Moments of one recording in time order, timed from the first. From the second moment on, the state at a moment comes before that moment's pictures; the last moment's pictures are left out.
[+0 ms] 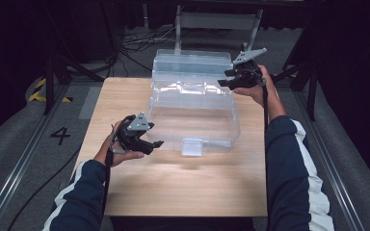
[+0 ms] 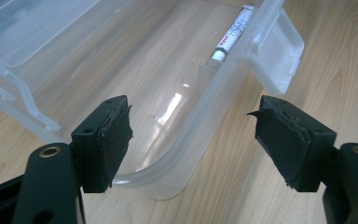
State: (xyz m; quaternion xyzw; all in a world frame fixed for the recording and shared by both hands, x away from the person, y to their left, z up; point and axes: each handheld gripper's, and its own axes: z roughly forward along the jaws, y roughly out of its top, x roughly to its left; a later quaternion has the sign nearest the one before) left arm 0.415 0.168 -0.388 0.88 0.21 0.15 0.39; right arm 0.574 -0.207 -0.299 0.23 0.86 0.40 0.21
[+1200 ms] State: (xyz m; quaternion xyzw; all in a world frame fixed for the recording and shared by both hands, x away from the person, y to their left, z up) left arm 0.433 0.136 -0.401 0.92 0.15 0.13 0.34; right arm 0.589 -0.187 -0.312 0.23 0.88 0.37 0.20
